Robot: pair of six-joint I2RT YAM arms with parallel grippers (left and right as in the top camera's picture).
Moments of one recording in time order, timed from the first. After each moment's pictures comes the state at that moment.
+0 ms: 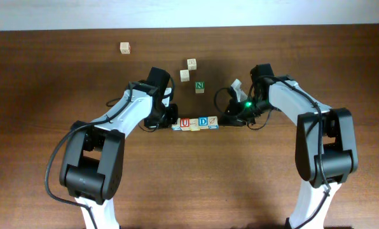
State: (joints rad) left arm -0.33 2.01 1.36 -0.76 0.22 -0.32; right arm 0.15 2.08 1.38 -0.84 -0.80 0.05
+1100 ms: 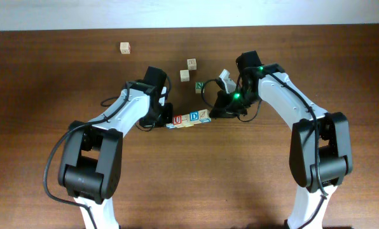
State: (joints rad) left arm -0.31 2.01 1.36 -0.77 0.15 -0.32; right arm 0.25 2.06 1.53 -0.93 -0.71 0.11
